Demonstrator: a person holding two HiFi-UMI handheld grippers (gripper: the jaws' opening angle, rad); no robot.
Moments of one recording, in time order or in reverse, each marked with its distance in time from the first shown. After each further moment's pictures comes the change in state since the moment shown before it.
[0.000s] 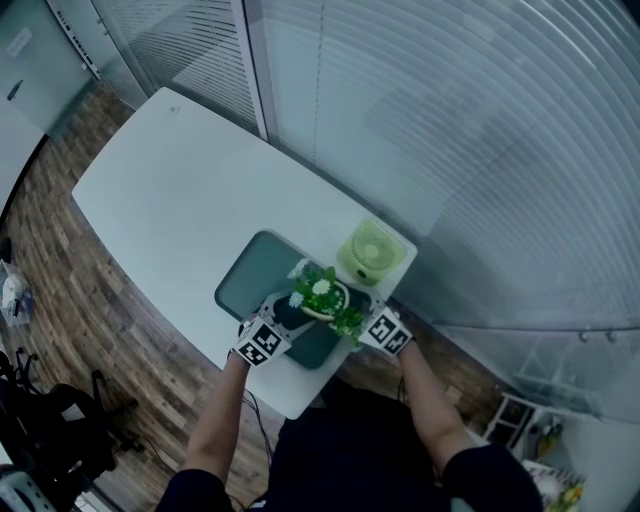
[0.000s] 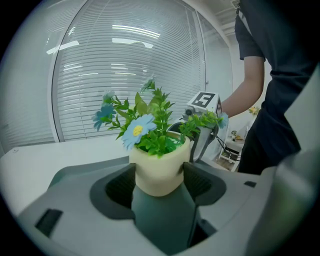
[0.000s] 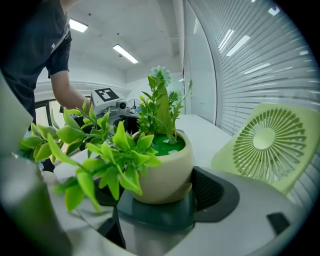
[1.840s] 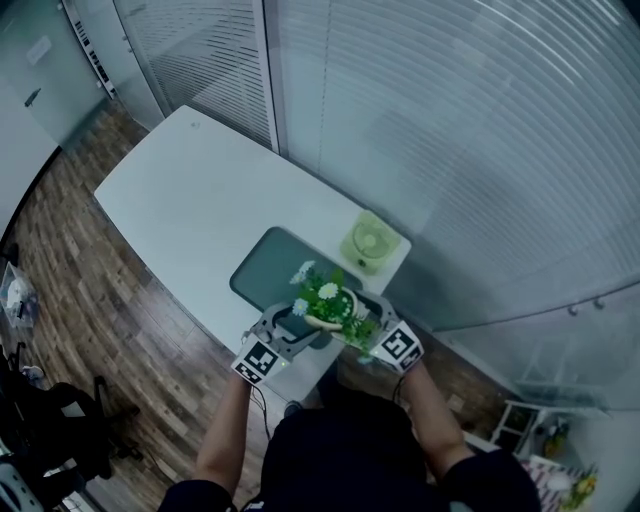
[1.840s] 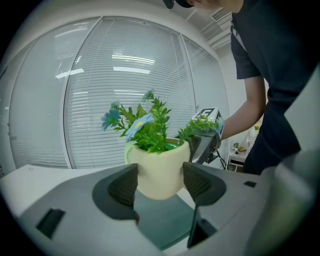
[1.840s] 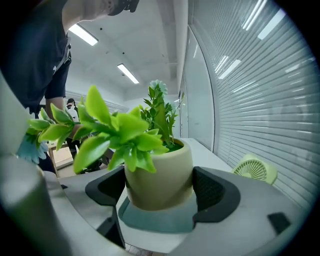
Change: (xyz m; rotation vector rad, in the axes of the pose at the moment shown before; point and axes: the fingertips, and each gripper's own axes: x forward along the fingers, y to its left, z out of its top) left arm -0.093 -0.055 0.084 0.062 -0.235 0.101; right arm -0.079 0.067 0.084 -0.042 -0.185 -0.064
